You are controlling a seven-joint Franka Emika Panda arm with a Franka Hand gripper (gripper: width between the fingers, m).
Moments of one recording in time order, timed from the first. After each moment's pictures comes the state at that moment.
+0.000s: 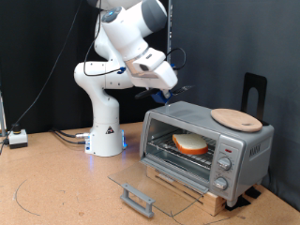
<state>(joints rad) -0.32 -0.64 0.28 -2.66 0.79 1.87 -1.48</state>
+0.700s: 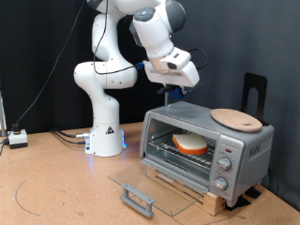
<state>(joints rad) -0.22 -0.76 0.45 -2.71 0.84 1.83 -1.35</state>
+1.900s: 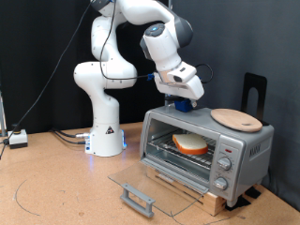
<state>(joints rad) -0.20 -0.81 0.60 -2.81 1.03 1.95 -1.31</state>
